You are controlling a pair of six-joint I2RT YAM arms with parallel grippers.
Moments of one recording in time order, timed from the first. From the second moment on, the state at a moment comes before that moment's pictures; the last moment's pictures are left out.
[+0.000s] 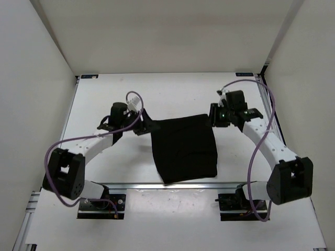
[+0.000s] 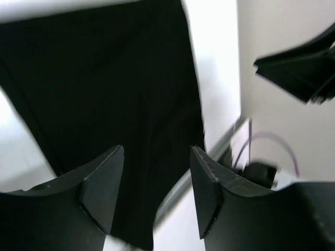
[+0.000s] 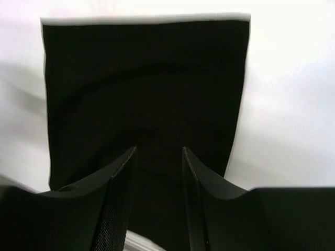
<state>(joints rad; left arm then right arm) -0.30 1.45 0.82 0.10 0.61 -0.74 0.27 1.38 1.12 -0.56 -0.25 0.23</state>
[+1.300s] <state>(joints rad) -0.72 1.43 0.50 -0.14 0.59 -0.81 0.25 1.12 0.58 -0.74 -0.22 0.52</state>
